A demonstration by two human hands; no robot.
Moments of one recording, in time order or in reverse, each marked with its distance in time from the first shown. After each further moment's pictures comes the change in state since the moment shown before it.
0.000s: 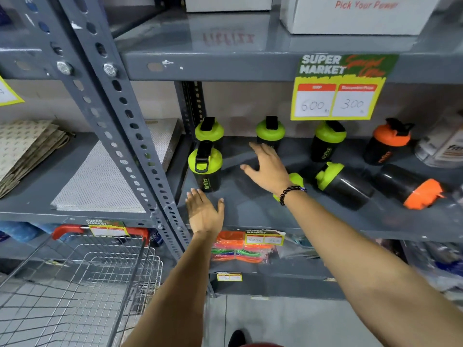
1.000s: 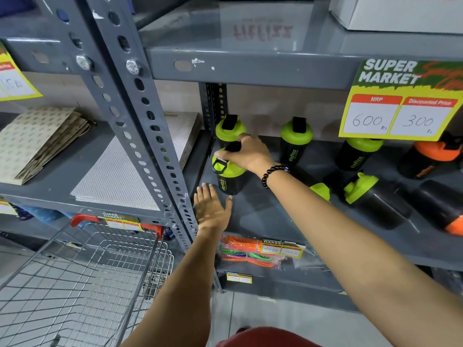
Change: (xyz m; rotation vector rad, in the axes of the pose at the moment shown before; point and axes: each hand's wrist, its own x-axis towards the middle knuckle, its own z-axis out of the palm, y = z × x) left_hand 0.037 -0.018 -0.001 0.103 0.016 -0.016; right_hand 0.067 -0.083 0.021 0.005 -0.250 0.165
